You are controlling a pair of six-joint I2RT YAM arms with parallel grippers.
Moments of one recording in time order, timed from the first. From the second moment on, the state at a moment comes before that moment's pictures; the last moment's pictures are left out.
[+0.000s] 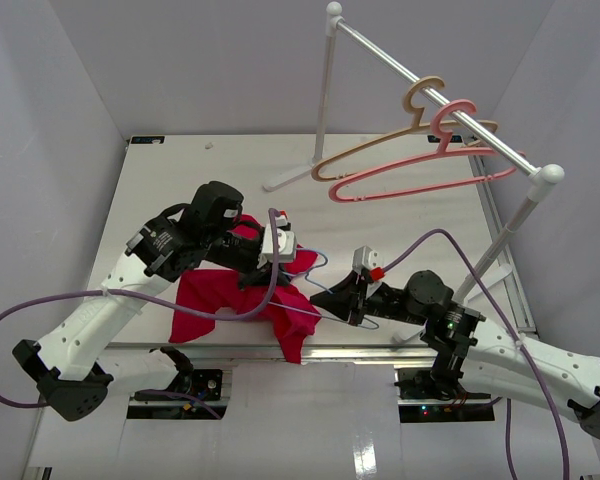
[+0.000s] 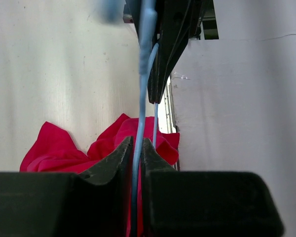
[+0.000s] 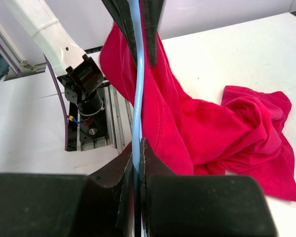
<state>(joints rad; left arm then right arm) -0.75 1.15 1.40 -1.00 0.76 0.61 1.10 0.72 0.48 0.28 -0.32 0.12</state>
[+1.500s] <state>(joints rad) -0.76 1.11 1.66 -1.12 0.26 0.51 1.10 0.49 0.31 0.36 -0.33 0.17</state>
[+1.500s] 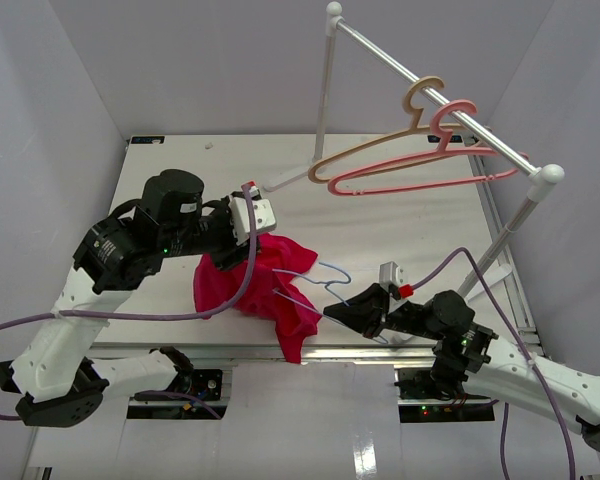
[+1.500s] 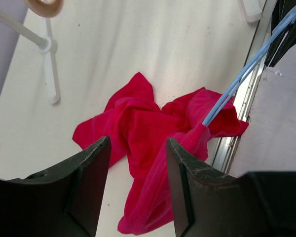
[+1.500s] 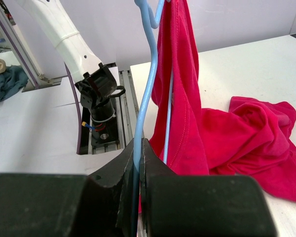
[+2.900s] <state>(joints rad) -0.76 1.18 1.48 -1.22 0.69 0.65 1.09 0.55 0.31 0.35 -0.31 0.16</state>
